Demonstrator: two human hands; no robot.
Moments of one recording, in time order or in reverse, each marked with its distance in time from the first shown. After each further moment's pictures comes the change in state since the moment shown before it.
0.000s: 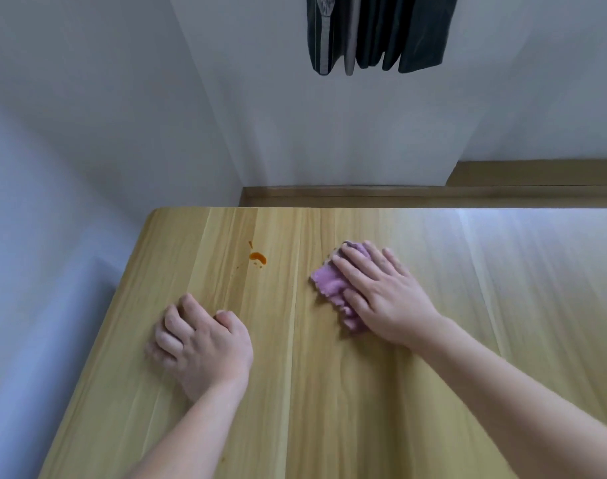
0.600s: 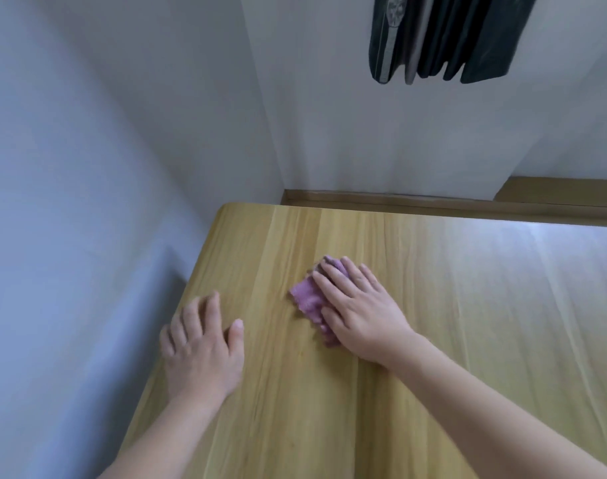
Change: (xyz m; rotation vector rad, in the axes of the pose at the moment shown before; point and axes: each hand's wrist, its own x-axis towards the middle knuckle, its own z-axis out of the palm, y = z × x) left_hand 0.051 -0.105 -0.036 0.249 -0.028 0.340; right_hand 0.038 -0.118 0.025 0.036 0.006 -0.153
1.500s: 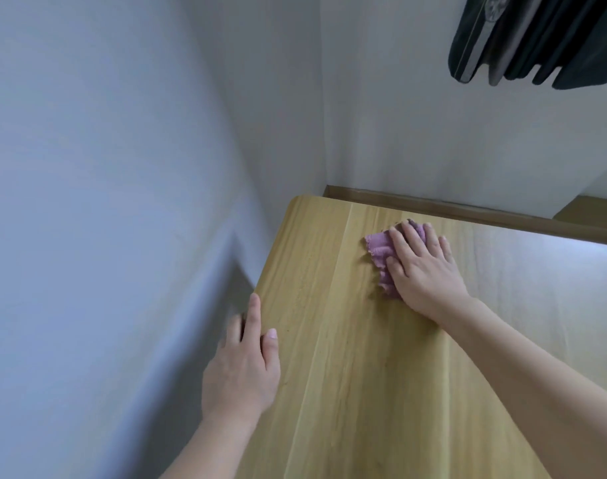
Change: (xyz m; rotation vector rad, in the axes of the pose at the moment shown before) left_hand 0.000 -0.056 -0.018 -0.238 -0.170 -0.007; right_hand 0.088 -0.009 -0.003 -0.043 0.041 0.298
